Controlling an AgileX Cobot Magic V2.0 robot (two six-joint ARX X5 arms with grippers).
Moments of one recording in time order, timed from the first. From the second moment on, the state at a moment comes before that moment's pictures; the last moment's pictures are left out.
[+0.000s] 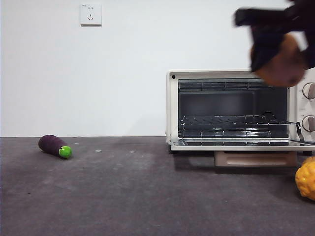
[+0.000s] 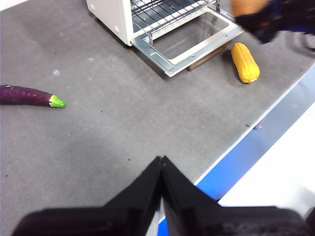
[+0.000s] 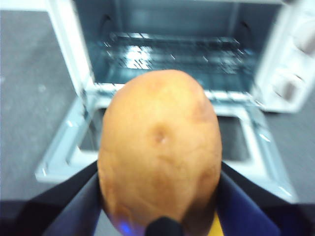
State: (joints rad) left arm -0.96 0.60 1.29 -1.32 -0.24 -0.18; right arm 0.83 0.97 0.56 -0.10 0.74 0.32
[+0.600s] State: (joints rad) left arm -0.96 0.60 1.29 -1.32 -0.23 -0.20; right arm 0.50 1.35 0.66 0.28 0.35 0.24
